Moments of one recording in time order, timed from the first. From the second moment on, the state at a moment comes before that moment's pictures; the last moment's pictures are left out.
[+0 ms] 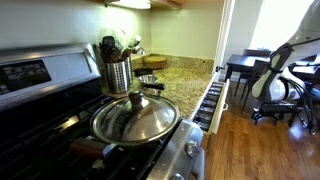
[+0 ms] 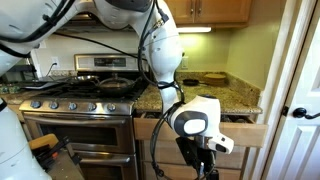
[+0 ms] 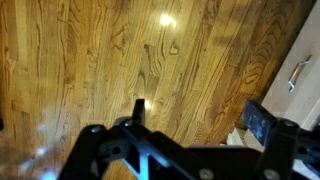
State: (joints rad) arm -0.26 0.90 -0.26 -2.03 0.18 2.88 0.13
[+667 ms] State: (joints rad) arm -0.15 0.67 -0.30 -2.31 0.15 3.12 0.13
